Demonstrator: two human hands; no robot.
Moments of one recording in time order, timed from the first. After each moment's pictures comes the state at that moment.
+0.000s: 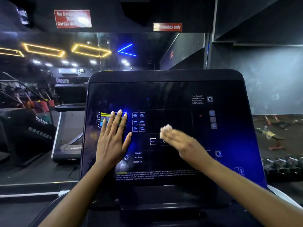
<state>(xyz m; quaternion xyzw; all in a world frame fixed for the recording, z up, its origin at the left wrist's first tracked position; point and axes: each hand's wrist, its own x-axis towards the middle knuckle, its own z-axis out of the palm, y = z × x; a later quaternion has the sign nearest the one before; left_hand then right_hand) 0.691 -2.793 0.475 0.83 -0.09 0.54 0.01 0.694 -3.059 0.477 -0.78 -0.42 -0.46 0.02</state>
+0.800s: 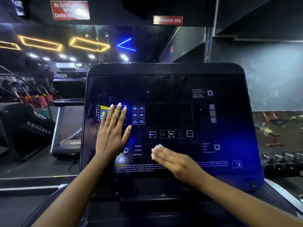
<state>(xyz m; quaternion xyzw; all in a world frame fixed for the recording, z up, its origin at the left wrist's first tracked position) 0.694 -2.791 0.473 0.83 -0.10 0.55 0.01 0.669 -3.047 0.422 -0.75 -0.50 -0.44 0.00</state>
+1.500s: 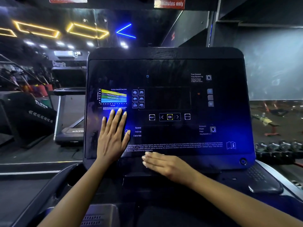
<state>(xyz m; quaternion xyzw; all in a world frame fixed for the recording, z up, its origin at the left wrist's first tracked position) 0.663 -2.793 0.415 0.83 -0.10 0.55 0.01 0.646 -3.033 0.380 -0.73 -0.57 -0.38 -0.03</state>
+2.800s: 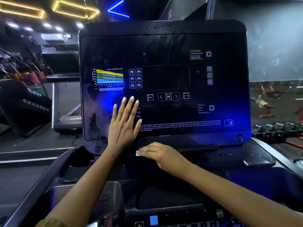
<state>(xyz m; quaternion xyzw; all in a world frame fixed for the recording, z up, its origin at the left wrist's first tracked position) 0.655 -2.823 0.396 0.84 -0.14 0.52 0.00 0.609 -3.011 0.360 -0.81 -0.51 -0.24 0.16</state>
